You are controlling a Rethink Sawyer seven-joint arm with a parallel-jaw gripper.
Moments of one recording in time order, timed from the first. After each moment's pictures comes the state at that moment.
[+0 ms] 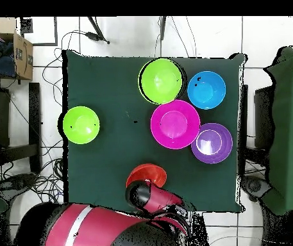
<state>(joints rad) -0.06 -0.35 -0.30 2.10 0.20 0.06 2.32</state>
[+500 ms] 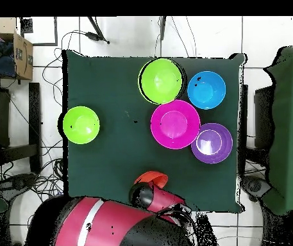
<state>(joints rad) -0.10 -0.33 -0.29 2.10 0.16 0.03 2.32</state>
